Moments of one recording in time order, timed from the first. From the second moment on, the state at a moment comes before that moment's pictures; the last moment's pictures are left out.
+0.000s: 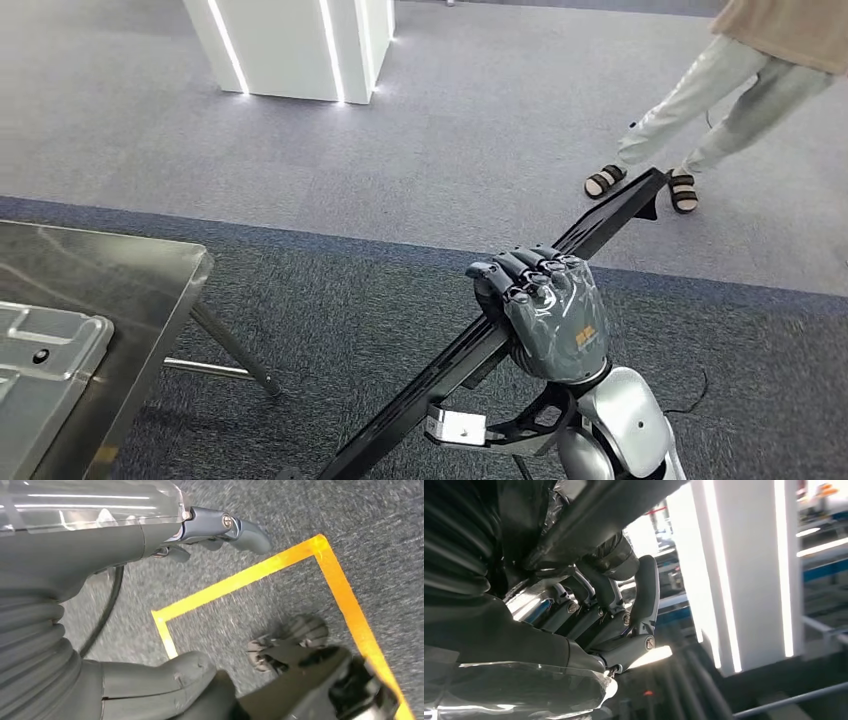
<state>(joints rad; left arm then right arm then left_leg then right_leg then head) -0.10 -0.20 0.85 -0.37 -1.08 -0.13 -0.38 -0.08 0.02 0.29 -2.09 1.35 -0.18 -0.19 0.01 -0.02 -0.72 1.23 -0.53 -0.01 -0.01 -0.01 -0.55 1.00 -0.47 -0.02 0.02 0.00</state>
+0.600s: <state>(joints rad) -0.09 -0.20 0.86 -0.36 -1.06 -0.13 -0.41 -0.01 0.01 0.24 -2.14 1.35 -0.20 -0.19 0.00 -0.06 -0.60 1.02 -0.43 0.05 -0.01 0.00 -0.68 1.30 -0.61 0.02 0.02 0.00</state>
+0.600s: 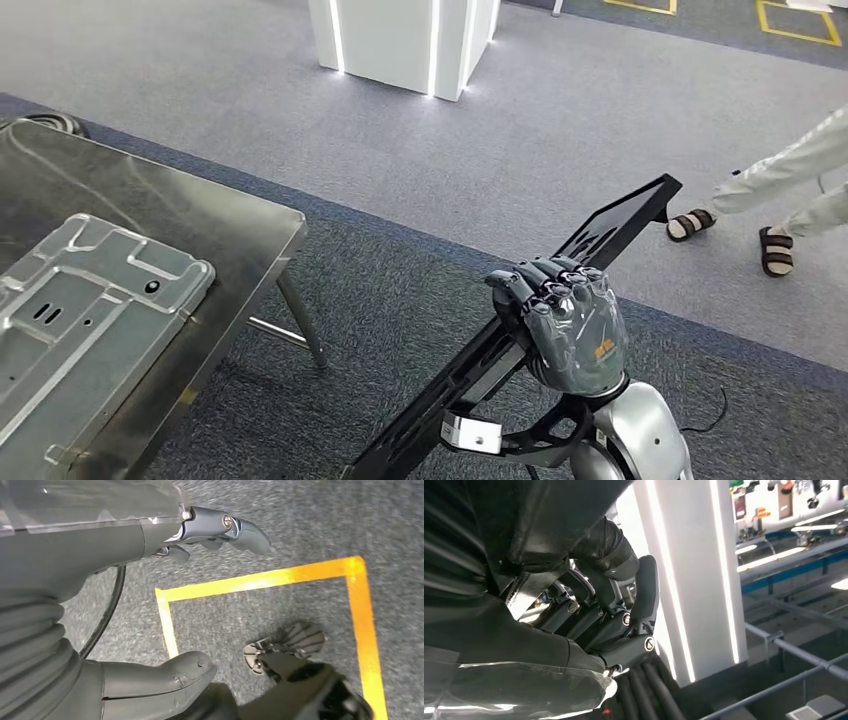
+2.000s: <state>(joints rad) -0.06 -0.20 0.93 -0.36 -1.07 -0.11 -0.44 -0.03 -0.26 -0.36 -2.06 1.36 -0.11 -0.13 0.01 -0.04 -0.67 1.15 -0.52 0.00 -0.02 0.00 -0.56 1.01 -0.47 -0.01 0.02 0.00</state>
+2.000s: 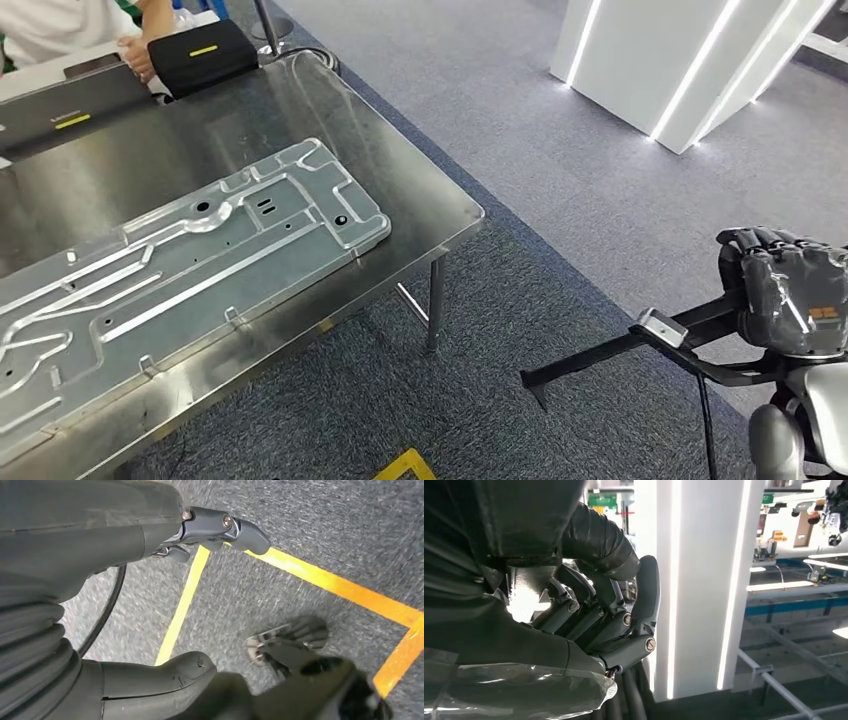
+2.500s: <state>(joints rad) -0.07 -0.19 0.96 -0.36 -1.09 -0.10 -0.45 -0.18 -0.37 -0.37 -1.93 1.41 -0.07 -0.10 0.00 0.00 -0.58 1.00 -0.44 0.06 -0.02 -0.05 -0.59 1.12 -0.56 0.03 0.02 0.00</state>
